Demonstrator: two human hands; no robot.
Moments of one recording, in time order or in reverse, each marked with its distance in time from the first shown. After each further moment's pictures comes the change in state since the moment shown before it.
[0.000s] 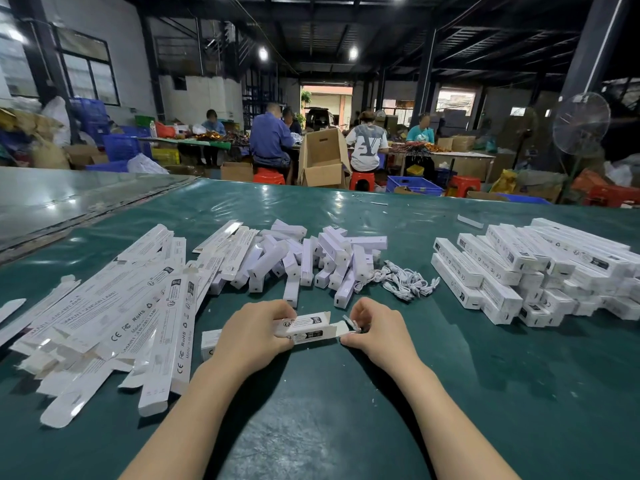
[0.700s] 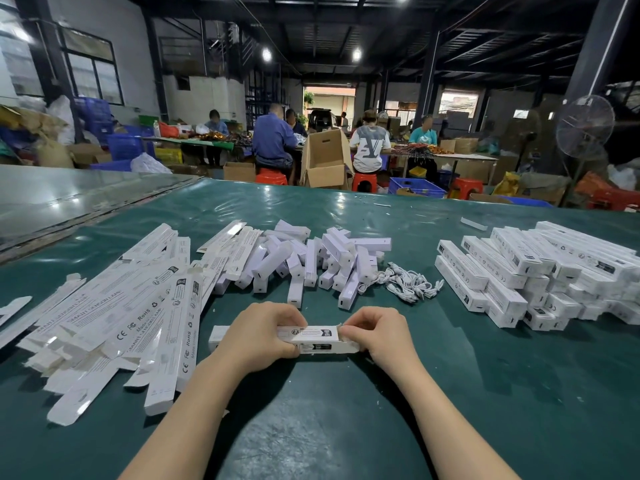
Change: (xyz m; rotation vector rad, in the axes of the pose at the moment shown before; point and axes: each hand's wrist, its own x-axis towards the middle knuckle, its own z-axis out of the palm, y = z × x) left_hand 0.000 -0.002 -0.008 -0.123 -0.149 0.032; right_hand -0.008 -0.013 0.001 0.319 0.003 0.036
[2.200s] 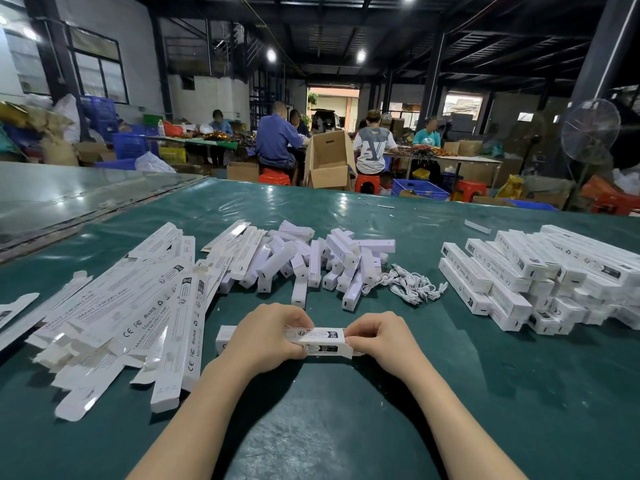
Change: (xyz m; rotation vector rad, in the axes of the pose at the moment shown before) left_hand 0.001 0.003 0.003 0.024 0.001 -0.004; right_hand -0.003 -0.002 -0.008 -0.068 -0.169 -0.008
